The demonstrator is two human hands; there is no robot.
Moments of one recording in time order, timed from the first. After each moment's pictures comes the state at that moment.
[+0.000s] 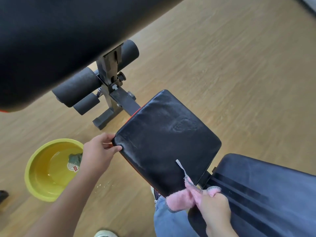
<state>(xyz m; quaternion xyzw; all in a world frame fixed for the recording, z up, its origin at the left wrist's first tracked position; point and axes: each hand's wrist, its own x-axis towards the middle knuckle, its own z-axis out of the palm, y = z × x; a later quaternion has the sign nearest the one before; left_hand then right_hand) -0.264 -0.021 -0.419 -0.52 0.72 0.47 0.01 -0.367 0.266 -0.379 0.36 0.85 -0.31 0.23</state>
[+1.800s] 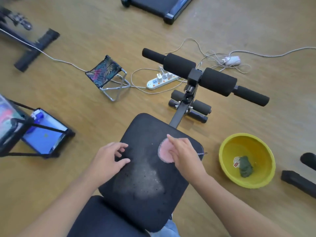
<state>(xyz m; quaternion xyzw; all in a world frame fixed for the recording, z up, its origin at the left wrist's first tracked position) 0.428 0.208 -0.369 -0.85 0.37 0.33 -0.14 0.200 0.053 -0.425 -0.85 0.36 -0.06 0.38</state>
